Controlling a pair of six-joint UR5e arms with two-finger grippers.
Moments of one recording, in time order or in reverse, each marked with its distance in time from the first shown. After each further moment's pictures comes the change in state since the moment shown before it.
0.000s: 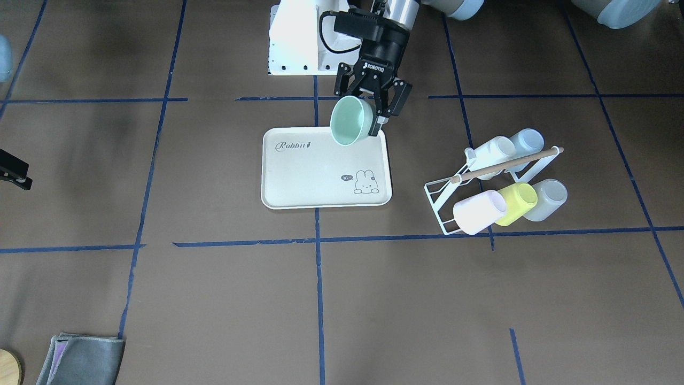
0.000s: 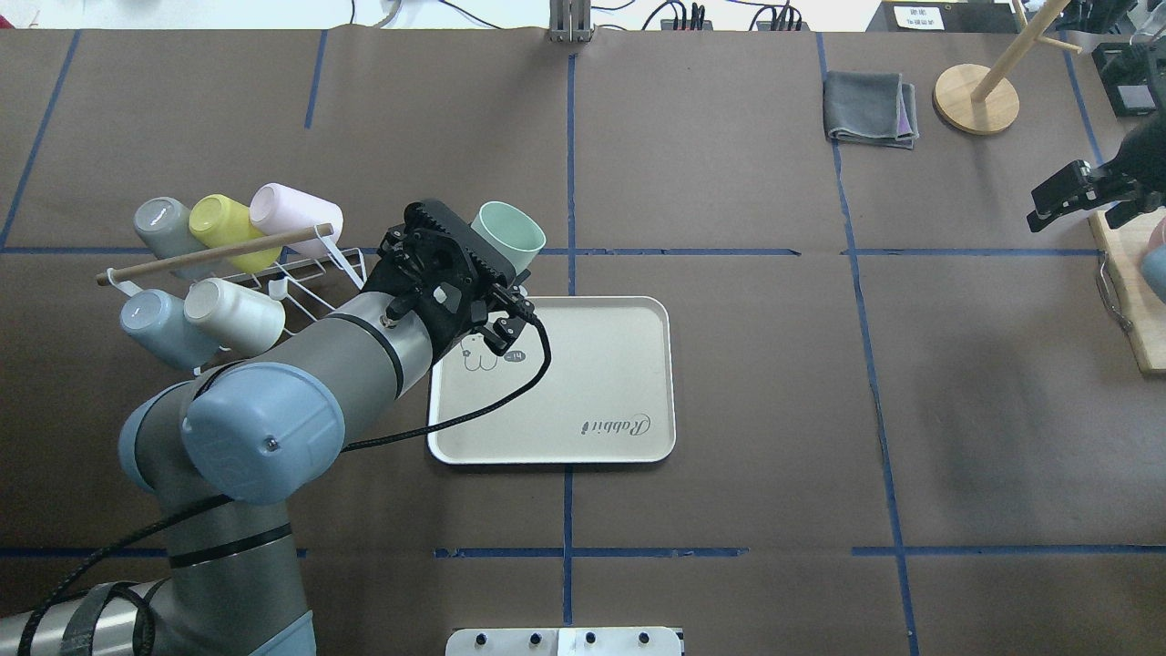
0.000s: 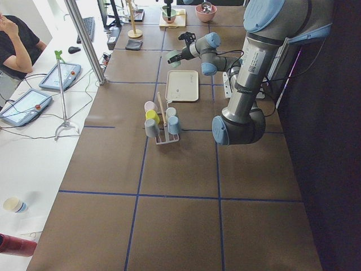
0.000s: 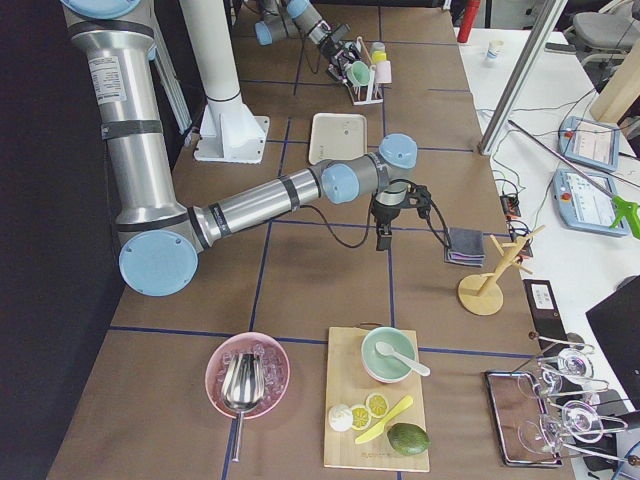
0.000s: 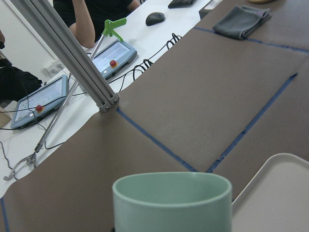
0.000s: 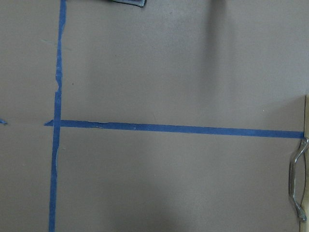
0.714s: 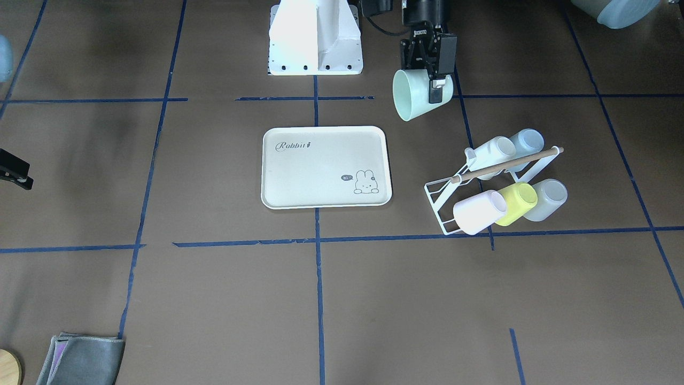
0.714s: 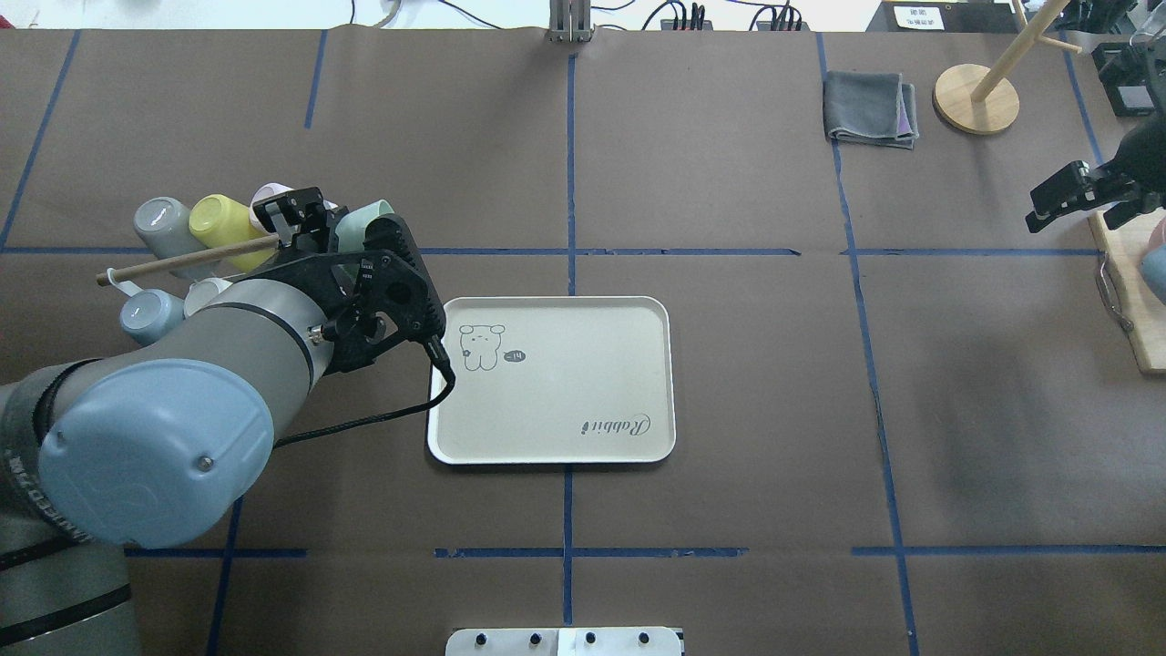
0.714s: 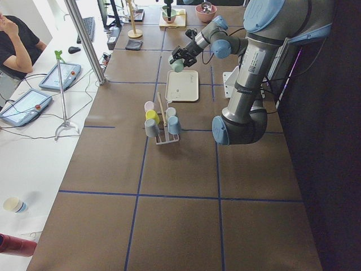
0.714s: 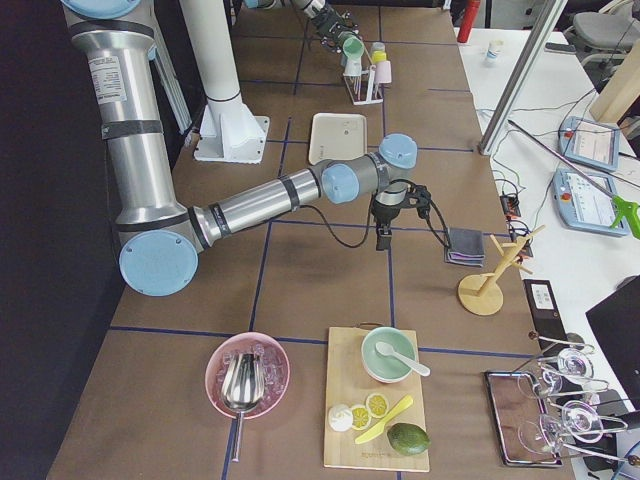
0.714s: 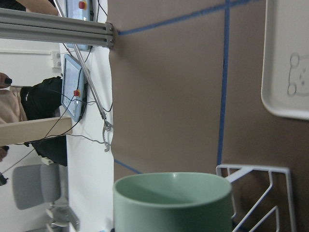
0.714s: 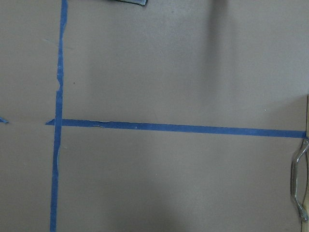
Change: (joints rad) left arm -0.001 0.000 -0.359 0.799 0.078 0.362; right arm -0.001 0.000 0.000 0.000 0.003 0.000
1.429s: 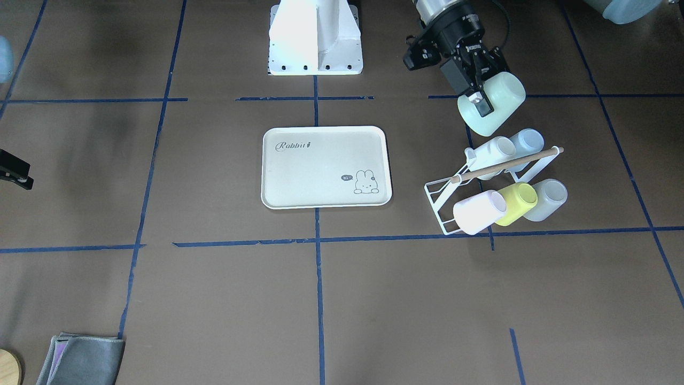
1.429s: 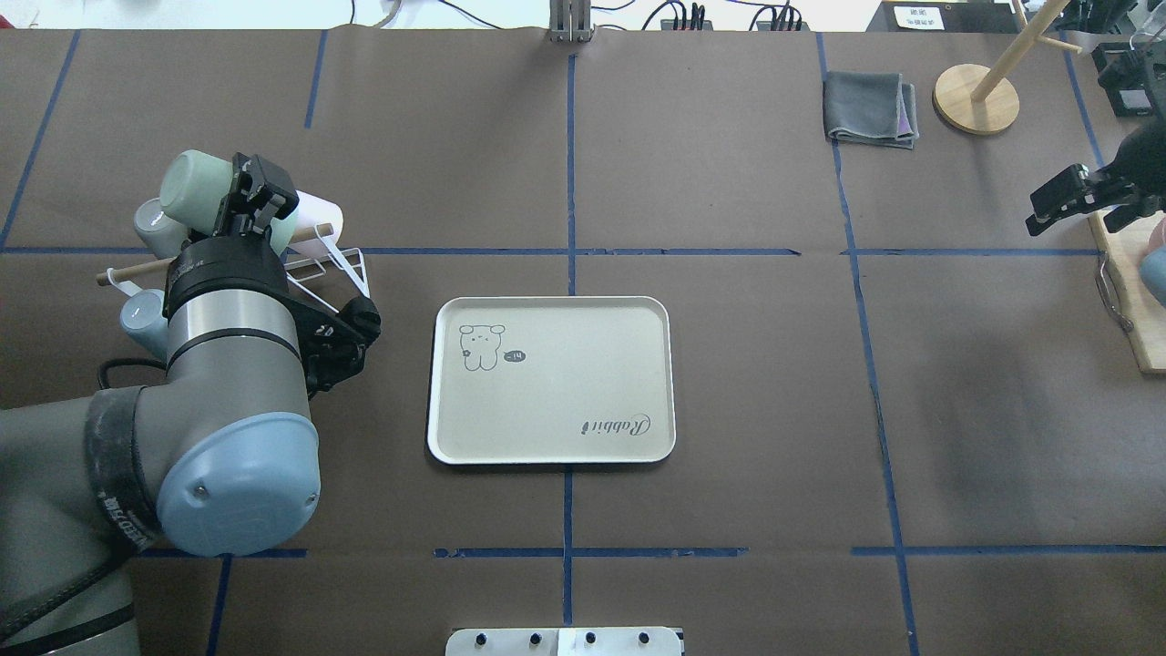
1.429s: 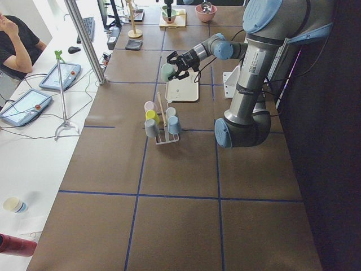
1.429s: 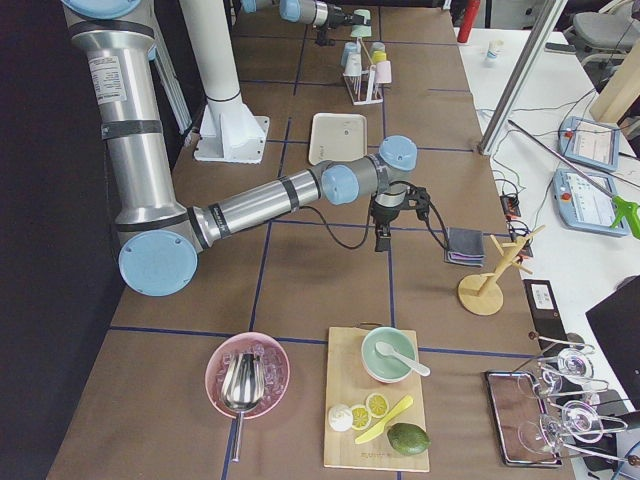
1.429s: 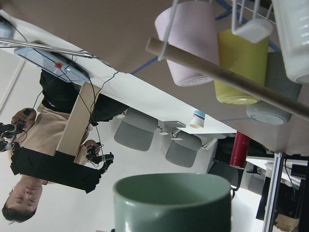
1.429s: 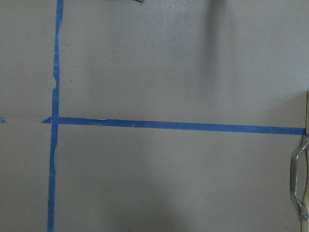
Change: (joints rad) left arm 0.026 0.019 -0.010 0.465 0.378 0.741; right arm -0.003 -0.002 -0.005 -0.001 0.002 0.001
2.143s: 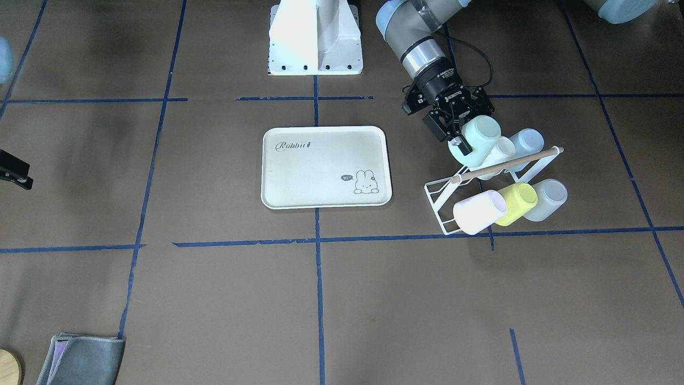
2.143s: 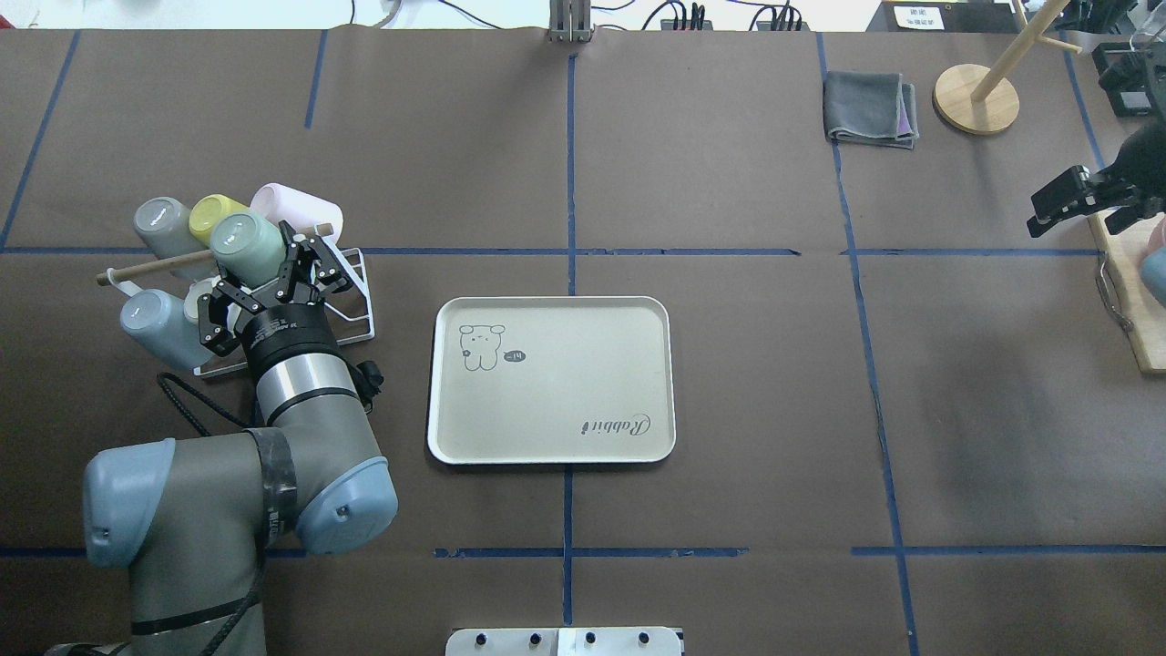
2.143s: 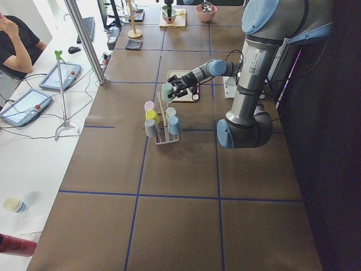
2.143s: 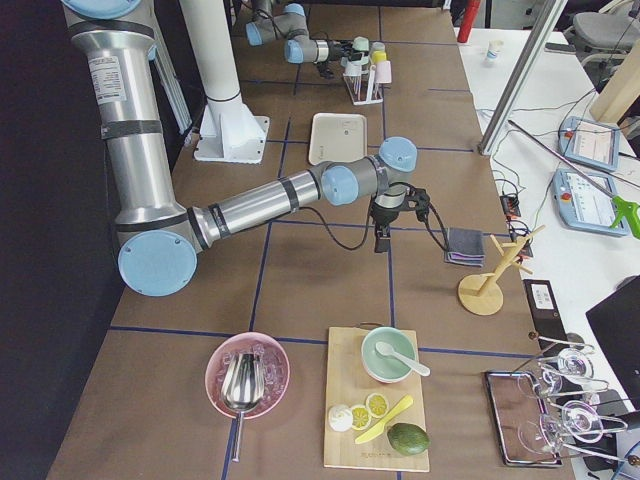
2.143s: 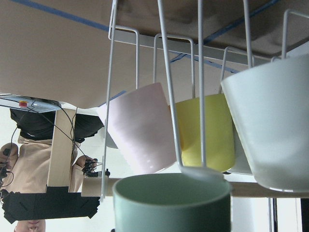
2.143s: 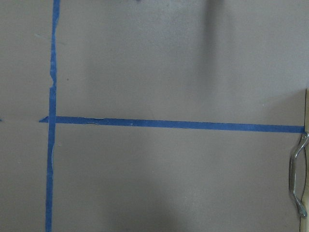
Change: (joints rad) left arm 0.058 0.058 0.254 0.068 0.172 0.165; right arm 0.000 -0.003 -0.001 -0.002 0.000 0.001
